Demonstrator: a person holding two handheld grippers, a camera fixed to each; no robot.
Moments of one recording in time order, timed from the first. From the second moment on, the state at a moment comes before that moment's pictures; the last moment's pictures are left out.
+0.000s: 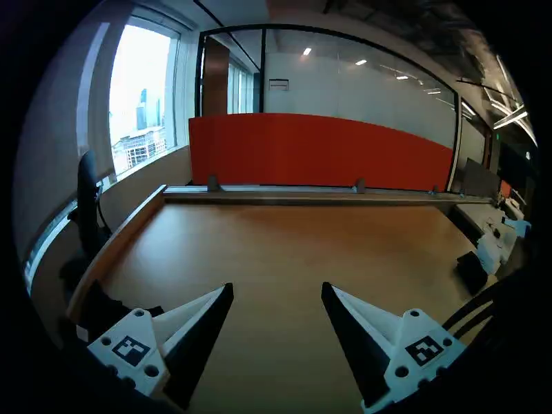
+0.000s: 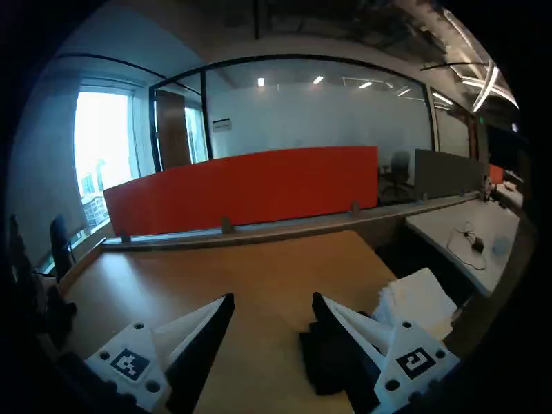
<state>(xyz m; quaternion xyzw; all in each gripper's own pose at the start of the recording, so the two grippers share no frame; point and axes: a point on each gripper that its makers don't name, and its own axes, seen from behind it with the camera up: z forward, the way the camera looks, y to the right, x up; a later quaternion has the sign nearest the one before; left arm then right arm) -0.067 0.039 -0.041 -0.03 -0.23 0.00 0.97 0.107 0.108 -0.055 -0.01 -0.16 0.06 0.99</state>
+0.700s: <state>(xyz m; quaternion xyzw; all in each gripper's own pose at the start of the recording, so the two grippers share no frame) 0.005 0.015 -0.011 0.00 -0.13 -0.02 0.99 0.167 0.031 -0.032 0.04 -0.09 0.03 0.99</state>
